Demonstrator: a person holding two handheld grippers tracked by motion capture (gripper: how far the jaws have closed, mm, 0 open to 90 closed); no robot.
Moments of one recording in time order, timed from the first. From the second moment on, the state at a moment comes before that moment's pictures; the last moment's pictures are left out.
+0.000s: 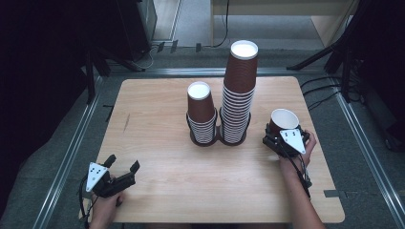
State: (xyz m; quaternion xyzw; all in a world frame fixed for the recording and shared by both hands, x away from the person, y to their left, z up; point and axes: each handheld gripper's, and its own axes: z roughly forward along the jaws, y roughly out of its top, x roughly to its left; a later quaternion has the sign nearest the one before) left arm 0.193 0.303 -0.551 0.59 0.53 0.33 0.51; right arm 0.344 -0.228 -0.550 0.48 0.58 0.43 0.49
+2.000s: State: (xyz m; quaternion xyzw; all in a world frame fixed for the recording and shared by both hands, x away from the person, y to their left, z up) left arm 0.193 0.302 -0.551 0.59 0.54 0.33 0.51; right arm 0.299 -0.256 -0.530 0.51 0.61 0.46 0.41
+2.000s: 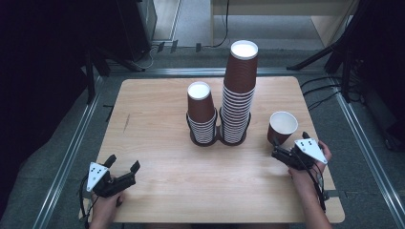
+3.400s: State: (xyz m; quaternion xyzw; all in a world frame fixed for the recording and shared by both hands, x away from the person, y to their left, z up) left arm 0.192 0.300 -0.551 0.59 0.53 0.33 0.51; right arm 0.241 -0.293 -0.526 0.50 0.59 0.47 0.42
